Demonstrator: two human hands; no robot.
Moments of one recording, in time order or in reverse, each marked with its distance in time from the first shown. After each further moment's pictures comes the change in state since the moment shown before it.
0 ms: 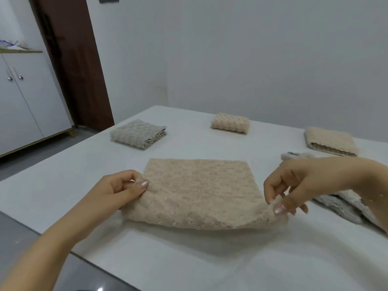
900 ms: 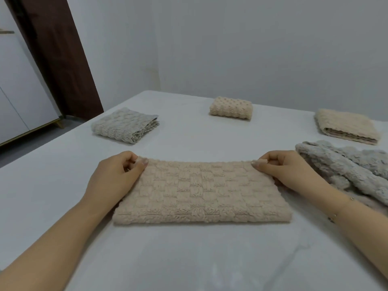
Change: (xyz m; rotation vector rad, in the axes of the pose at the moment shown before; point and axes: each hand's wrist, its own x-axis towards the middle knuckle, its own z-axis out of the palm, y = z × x) left_hand 0.093 -0.043 0.003 0.590 0.363 -0.013; right_hand 0.091 0.077 0.013 0.366 1.017 0.124
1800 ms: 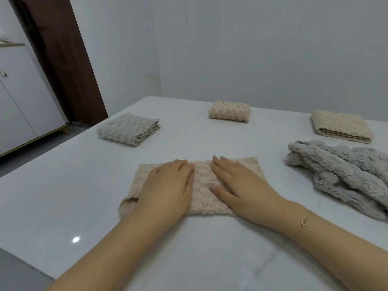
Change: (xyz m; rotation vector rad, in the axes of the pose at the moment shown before) left_hand -0.048 0.070 0.042 0.461 -0.168 0.422; right_hand -0.034 -0.022 0.059 -0.736 -0.233 -0.464
